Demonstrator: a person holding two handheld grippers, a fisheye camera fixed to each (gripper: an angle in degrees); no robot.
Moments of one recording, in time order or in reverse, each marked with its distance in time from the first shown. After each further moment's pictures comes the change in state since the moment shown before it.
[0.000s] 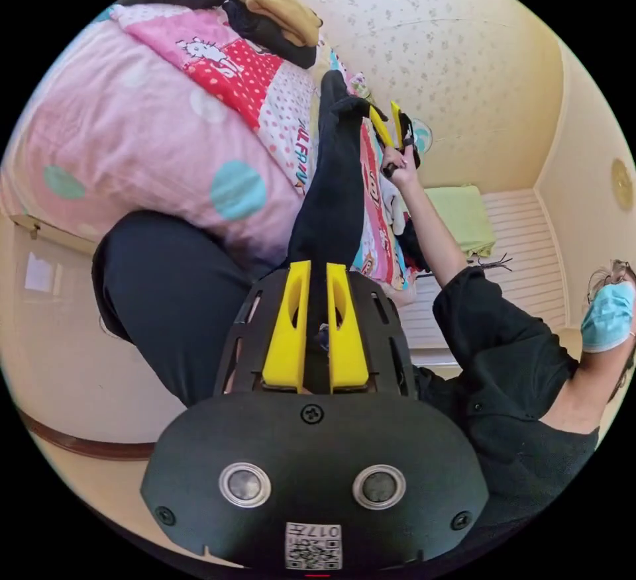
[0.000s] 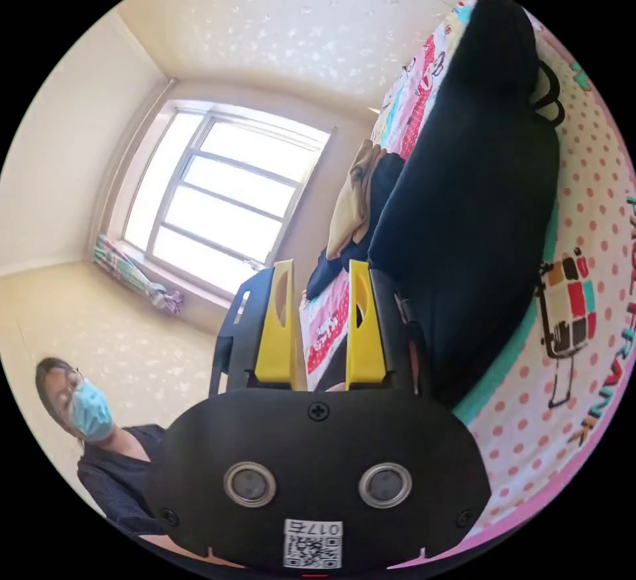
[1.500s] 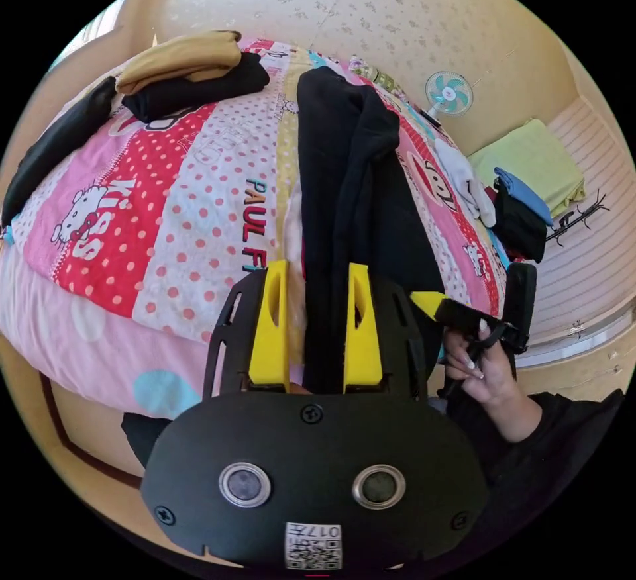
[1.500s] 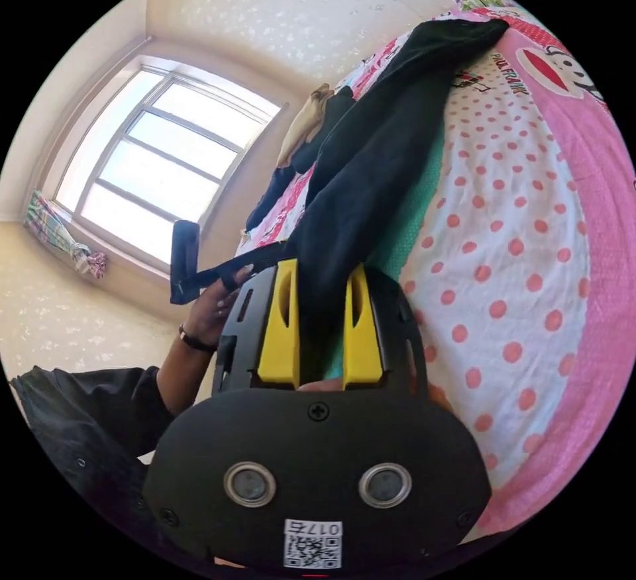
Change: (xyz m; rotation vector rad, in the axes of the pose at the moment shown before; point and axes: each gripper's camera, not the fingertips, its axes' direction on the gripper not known) left arm 0.158 -0.066 0.217 -0.028 -0.458 0.245; right arm -0.015 0.150 0.101 -0.015 0.085 0.217
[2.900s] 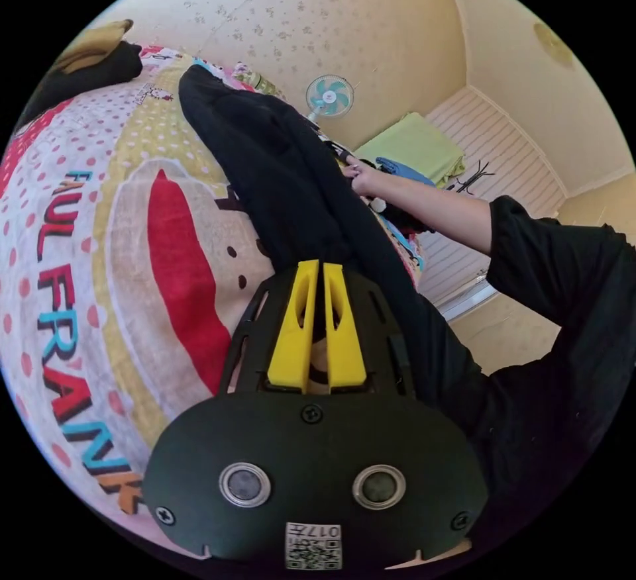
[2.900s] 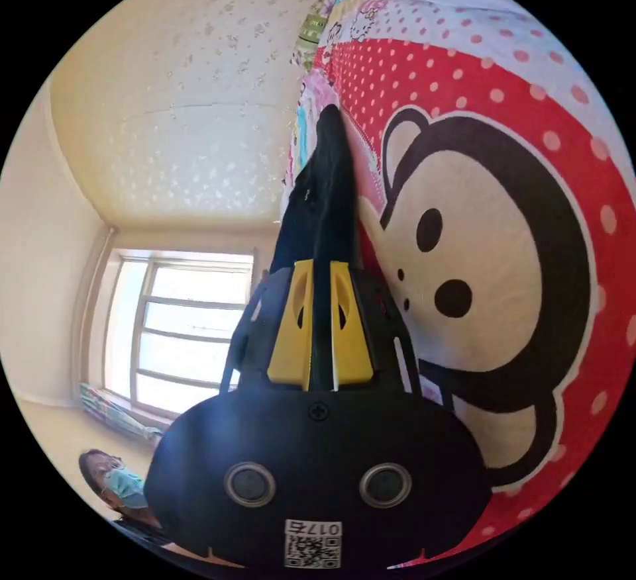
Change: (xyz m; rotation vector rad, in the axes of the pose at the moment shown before) left arm -0.030 0.042 0.073 0.065 0.602 0.226; right arm 0.197 -0.164 -0.256 0.627 -0.303 0.363
